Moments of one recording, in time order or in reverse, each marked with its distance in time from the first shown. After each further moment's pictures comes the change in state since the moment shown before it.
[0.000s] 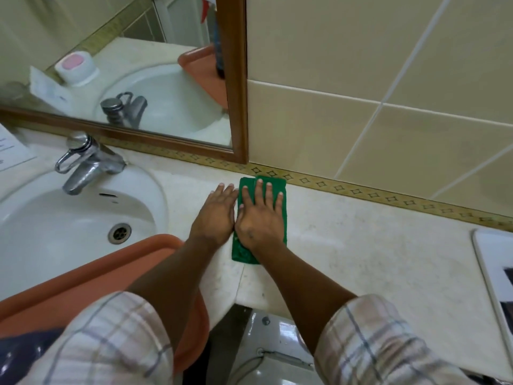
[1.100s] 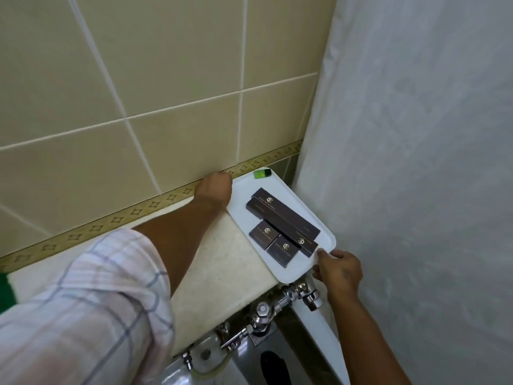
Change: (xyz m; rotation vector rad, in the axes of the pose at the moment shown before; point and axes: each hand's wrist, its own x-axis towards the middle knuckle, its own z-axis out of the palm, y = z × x) left_hand 0.047 0.511 0.116 0.334 -0.218 0.658; right_hand -0.360 0.414 -0.077 1.041 0.871 1.538
